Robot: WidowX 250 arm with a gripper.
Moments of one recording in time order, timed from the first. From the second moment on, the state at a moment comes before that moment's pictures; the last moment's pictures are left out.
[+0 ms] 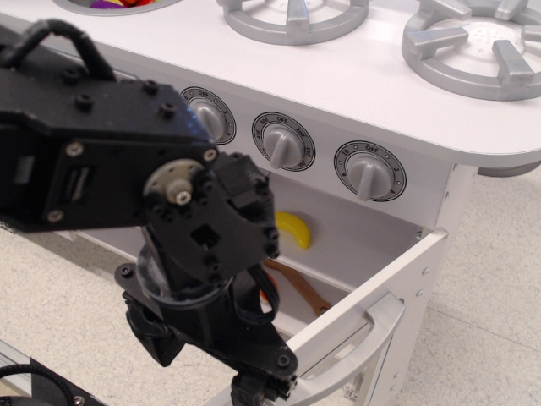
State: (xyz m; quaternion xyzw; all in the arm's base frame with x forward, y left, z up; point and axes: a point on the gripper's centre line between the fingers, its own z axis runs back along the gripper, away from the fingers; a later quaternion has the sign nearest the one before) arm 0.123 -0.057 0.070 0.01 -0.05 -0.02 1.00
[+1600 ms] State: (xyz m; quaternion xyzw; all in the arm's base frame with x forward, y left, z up) arm 0.138 -0.046 0.005 0.03 -0.06 -0.06 1.00
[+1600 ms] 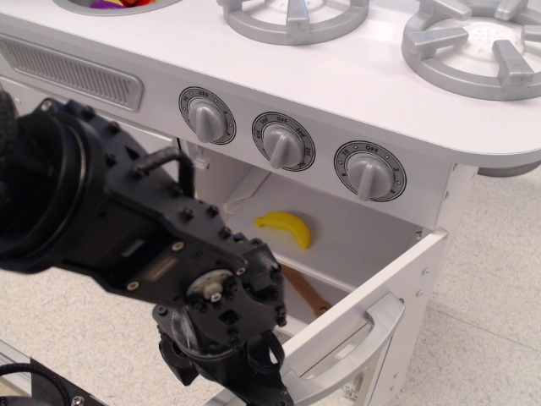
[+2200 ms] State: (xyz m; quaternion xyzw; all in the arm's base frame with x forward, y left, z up) arm 0.180 -0.006 0.026 0.12 -0.09 0.04 0.99
